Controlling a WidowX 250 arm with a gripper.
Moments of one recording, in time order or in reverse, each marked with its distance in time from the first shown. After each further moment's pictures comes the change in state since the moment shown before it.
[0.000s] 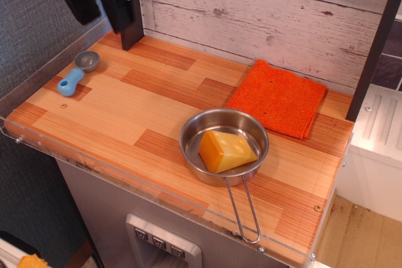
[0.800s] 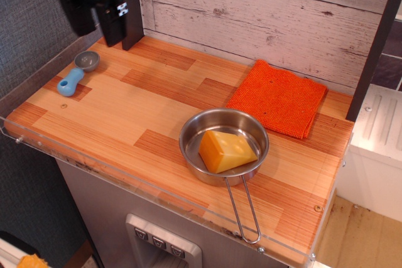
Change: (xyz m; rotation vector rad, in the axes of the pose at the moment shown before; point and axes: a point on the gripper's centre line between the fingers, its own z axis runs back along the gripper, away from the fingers) arm 0.008 0.016 -0.031 0.006 0.098 -0.027
